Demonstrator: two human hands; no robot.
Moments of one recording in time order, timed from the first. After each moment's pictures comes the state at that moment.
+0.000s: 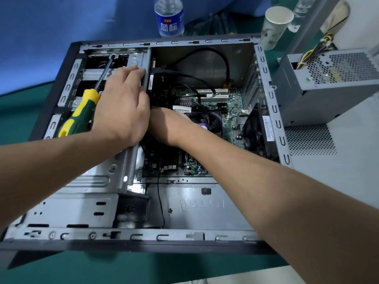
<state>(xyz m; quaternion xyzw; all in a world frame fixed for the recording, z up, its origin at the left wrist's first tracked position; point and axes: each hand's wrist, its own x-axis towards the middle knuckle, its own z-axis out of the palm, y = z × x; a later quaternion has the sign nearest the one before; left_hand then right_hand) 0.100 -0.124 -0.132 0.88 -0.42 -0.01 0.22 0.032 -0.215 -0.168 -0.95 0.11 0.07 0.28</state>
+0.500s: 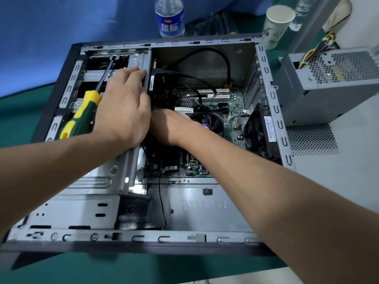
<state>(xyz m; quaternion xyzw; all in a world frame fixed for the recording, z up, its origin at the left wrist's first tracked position) 0.099 -0.125 -0.132 0.88 -0.42 -0.01 0.22 0.032 -0.219 -0.168 -0.95 0.10 0.10 0.27</state>
